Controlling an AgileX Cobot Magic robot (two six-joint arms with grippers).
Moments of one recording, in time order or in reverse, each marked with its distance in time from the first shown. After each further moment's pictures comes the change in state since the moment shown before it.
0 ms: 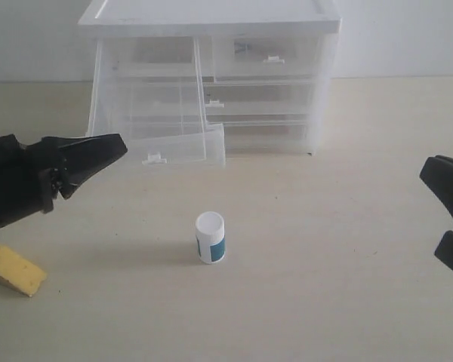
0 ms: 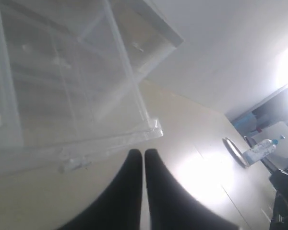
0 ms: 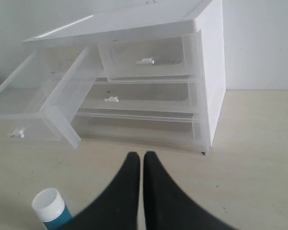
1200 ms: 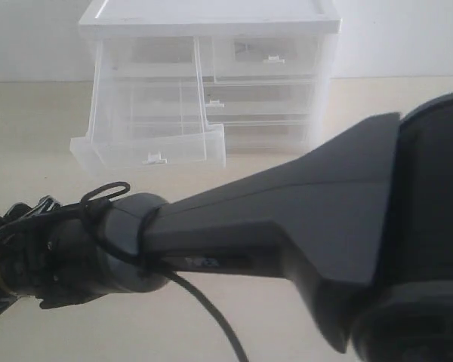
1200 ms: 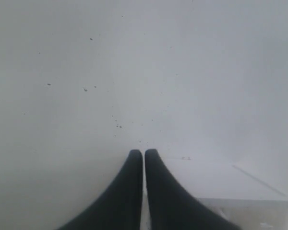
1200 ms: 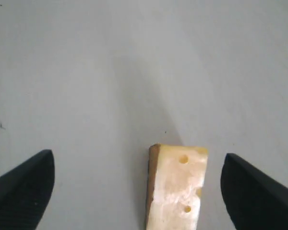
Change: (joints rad) left arm 0.111 -1.288 -0.033 -0.236 1.009 0.425; right arm 0.926 1.582 -1.519 -0.492 0.470 0.214
